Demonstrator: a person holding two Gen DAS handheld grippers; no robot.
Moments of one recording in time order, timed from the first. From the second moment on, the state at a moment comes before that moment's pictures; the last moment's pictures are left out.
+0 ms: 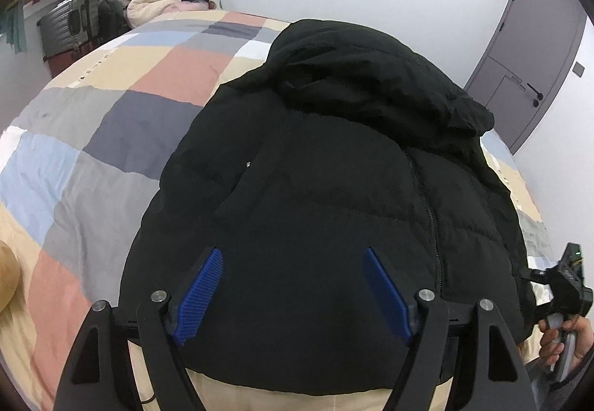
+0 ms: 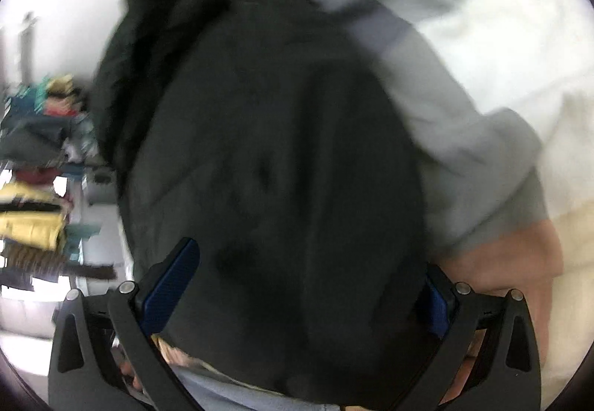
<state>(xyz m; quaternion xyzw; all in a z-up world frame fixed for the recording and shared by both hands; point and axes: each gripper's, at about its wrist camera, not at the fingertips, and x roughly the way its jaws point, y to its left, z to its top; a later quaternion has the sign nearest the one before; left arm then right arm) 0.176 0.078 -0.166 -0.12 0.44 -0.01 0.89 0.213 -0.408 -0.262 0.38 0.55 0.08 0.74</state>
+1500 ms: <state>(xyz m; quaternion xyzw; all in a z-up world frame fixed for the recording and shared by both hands) 0.211 0.177 -0.211 -0.31 0.55 -0.02 0.77 0.191 -0.412 -0.206 0.35 0.44 0.12 0.82</state>
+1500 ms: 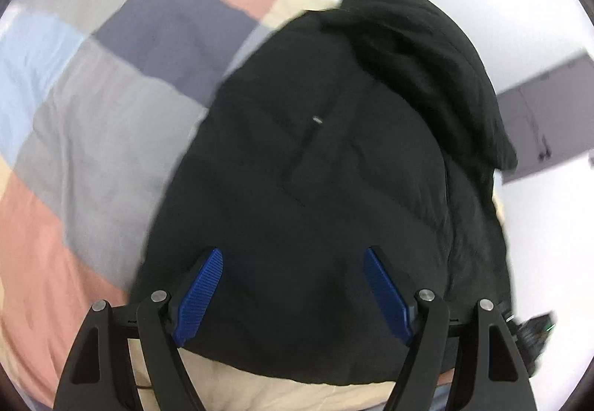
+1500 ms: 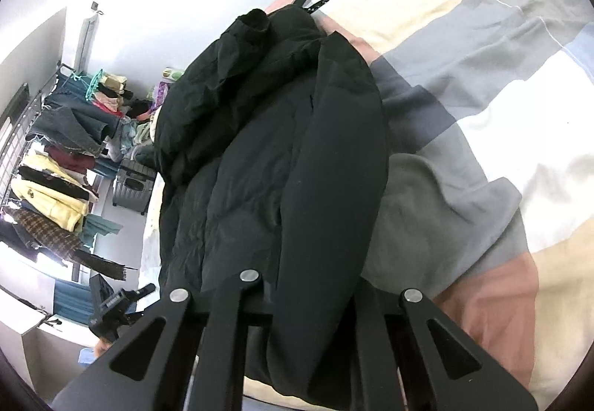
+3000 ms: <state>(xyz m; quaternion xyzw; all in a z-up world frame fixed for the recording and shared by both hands) 0.231 0.218 -0.276 -0.41 0.61 -0.05 0.68 0.209 -0.412 -0.250 0.38 0.51 0.05 0.77</state>
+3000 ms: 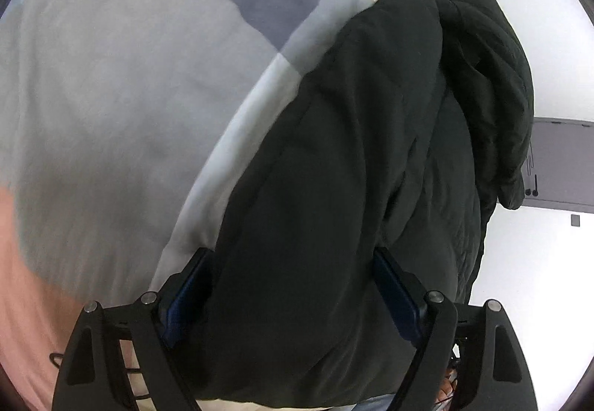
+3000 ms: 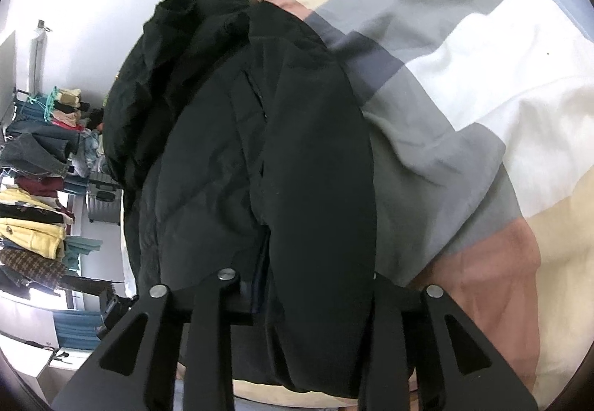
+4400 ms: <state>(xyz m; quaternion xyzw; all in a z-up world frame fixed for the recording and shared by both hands) 0.005 0.228 -0.044 -0.42 0.40 -0.17 0.80 0.019 -0.450 -0.056 0.38 0.33 0.20 0.84</state>
